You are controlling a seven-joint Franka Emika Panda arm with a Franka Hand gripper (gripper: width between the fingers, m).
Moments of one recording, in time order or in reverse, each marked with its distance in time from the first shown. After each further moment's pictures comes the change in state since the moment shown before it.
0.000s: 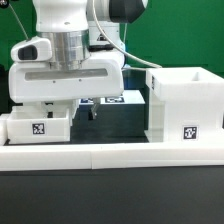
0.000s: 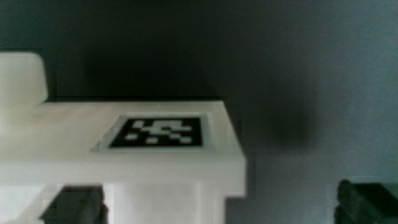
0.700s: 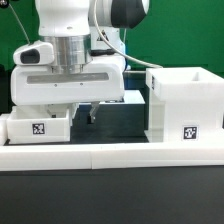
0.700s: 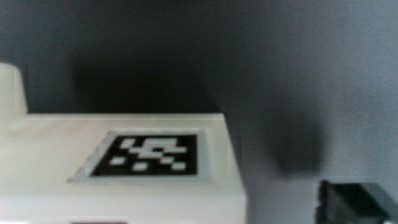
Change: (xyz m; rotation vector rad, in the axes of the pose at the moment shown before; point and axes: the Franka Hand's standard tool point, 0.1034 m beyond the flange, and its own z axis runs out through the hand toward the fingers) arm 0.000 -0.001 0.004 -0.007 0.012 -0.004
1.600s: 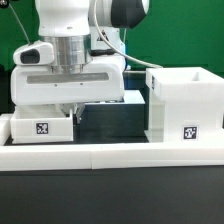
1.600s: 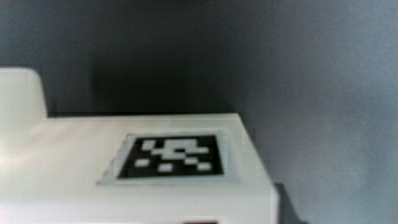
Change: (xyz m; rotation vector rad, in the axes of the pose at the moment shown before) arm 0.000 0.000 0.000 0.000 0.000 0.000
